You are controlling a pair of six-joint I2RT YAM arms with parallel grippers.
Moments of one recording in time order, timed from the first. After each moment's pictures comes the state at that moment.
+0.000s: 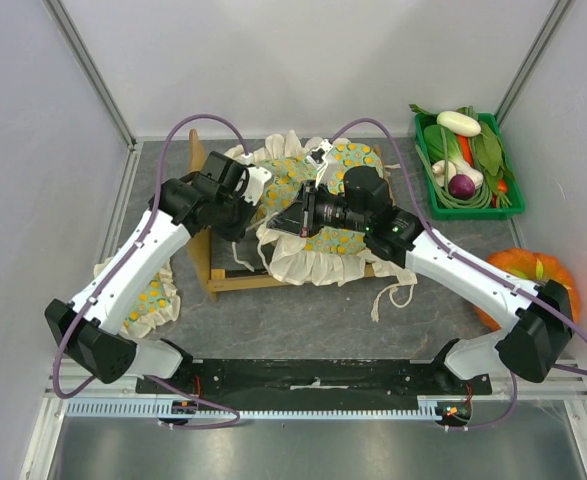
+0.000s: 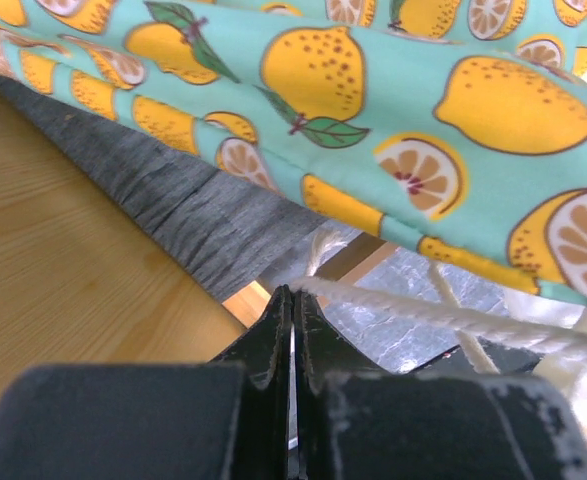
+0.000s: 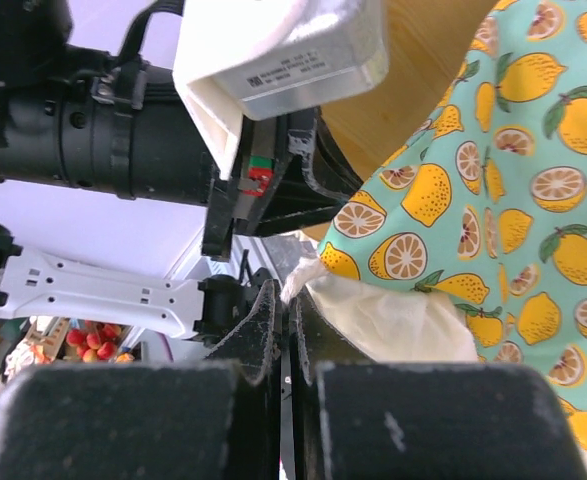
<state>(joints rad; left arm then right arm) -0.54 1.39 1.48 -1.10 -0.02 0.10 0.77 1.40 1.20 0.00 -0.42 0.67</state>
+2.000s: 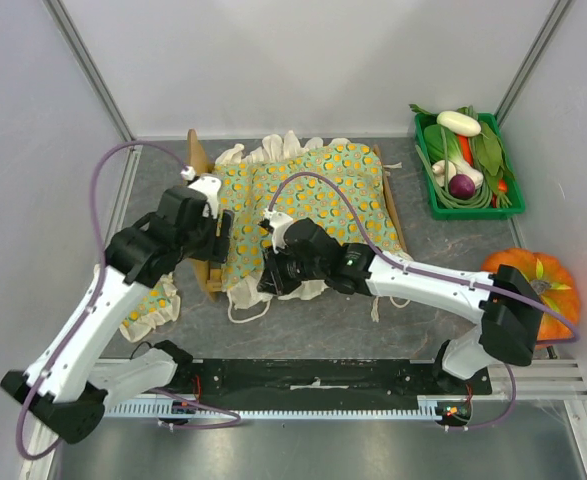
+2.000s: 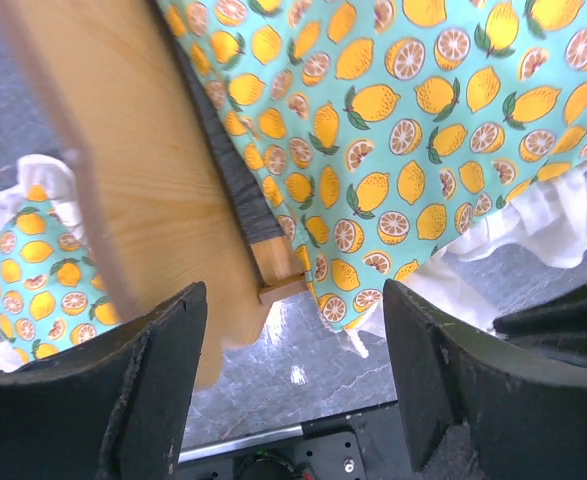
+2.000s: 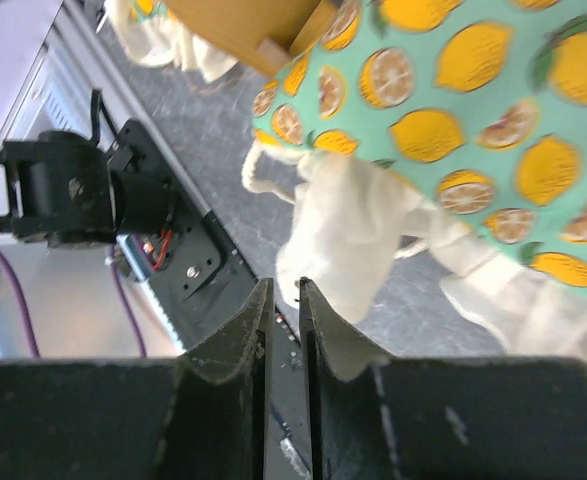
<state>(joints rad) -0.54 1.06 1.25 -1.03 -0.21 -0.17 1.06 1.55 1.16 -0.22 -0.20 0.54</state>
